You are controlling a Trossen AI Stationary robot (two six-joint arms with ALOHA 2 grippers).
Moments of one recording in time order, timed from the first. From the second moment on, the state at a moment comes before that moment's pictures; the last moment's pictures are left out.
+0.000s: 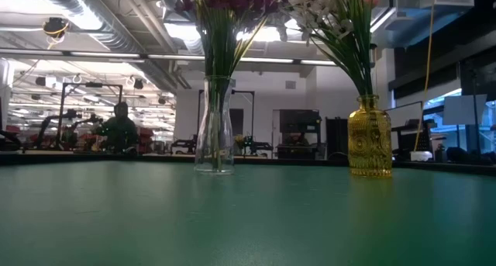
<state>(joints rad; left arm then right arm) -0.45 0.39 0.43 0.13 -0.39 0.00 1.01 1.04 0.65 -0.05 1.07 0.41</state>
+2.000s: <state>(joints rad) -0.07 0.27 0.01 0.41 -0.11 -0.19 0.56 0.27 0.01 0.28 0.57 -0.03</state>
